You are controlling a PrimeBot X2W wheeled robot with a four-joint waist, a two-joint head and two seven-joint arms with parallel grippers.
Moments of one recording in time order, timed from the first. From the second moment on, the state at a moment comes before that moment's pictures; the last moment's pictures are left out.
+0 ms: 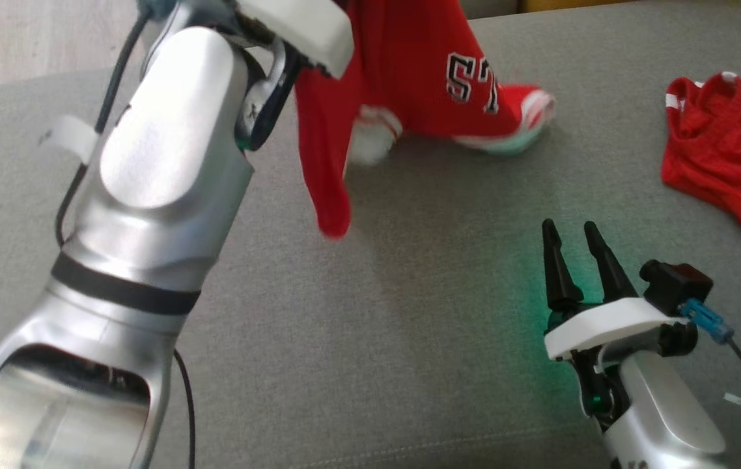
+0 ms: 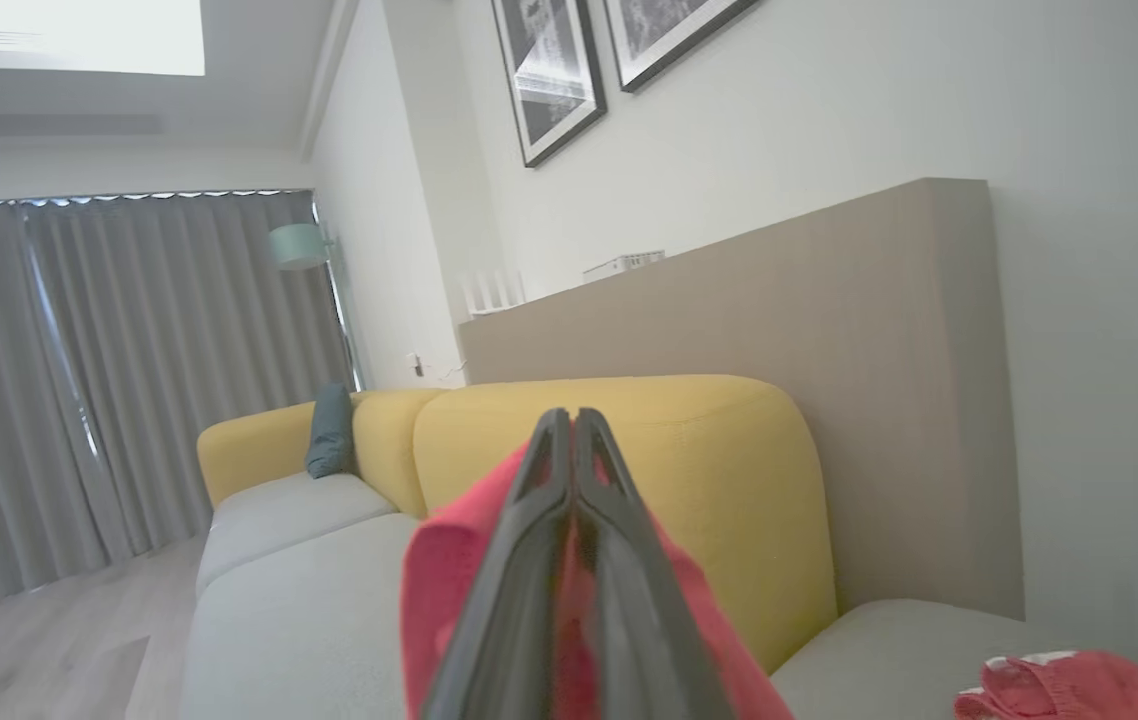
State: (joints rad) left arm -1.06 0.03 -0.50 0.52 -0.25 -0.05 -0.19; right arm -0.29 -0.06 0.19 0.57 0.44 0.12 -0.25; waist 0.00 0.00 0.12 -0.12
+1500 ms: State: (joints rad) left arm -0.35 0.04 -0.33 0.46 -0.27 0.08 -0.25; right arm -0.50 -0.06 0.37 0.83 0.42 0.12 -0.25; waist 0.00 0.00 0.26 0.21
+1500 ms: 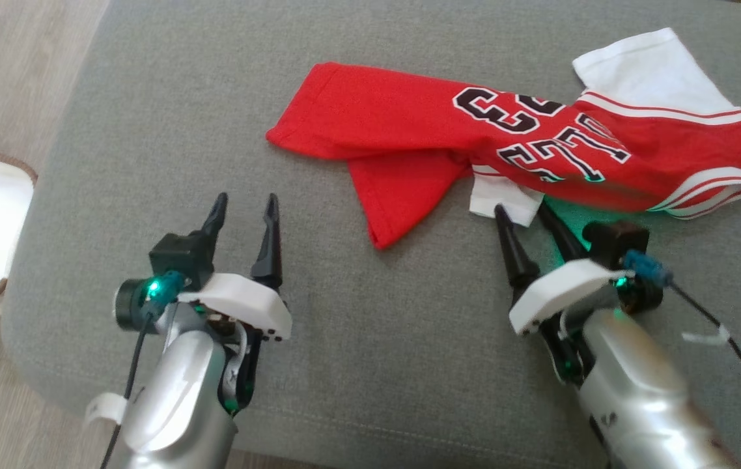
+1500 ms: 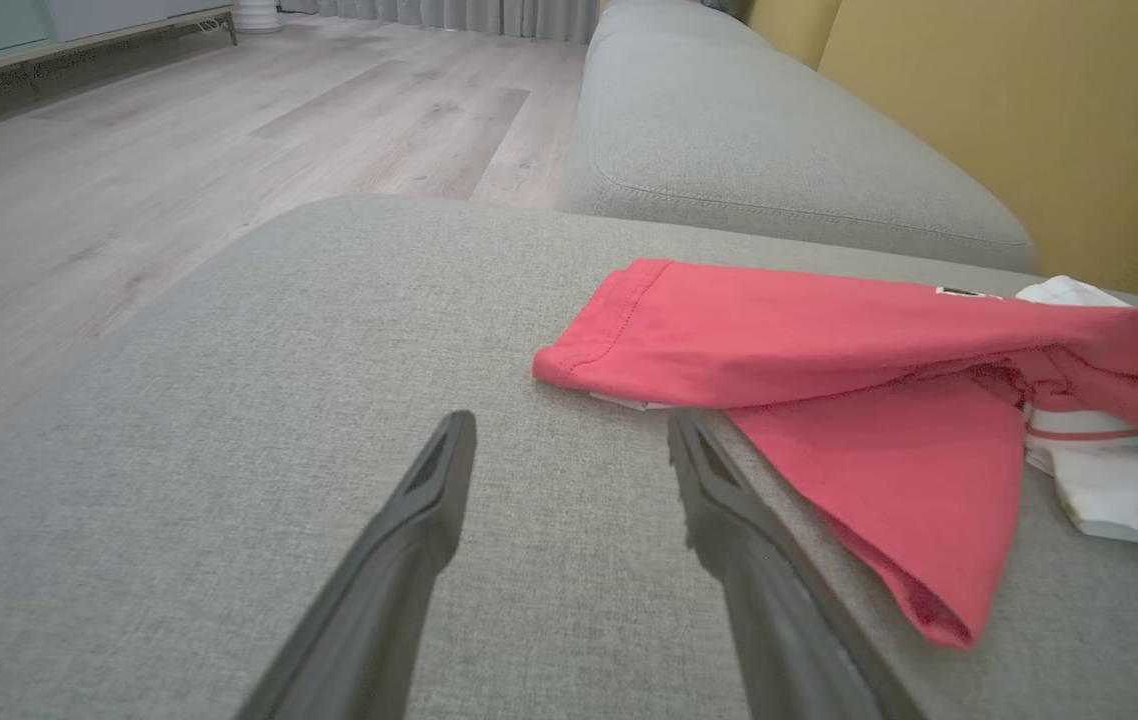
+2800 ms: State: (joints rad) left arm -0.23 0.04 -0.35 0.45 -0.31 0.11 -0.25; right arm -0.11 -0.06 -0.19 0.33 -0.10 0.12 -0.08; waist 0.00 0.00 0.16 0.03
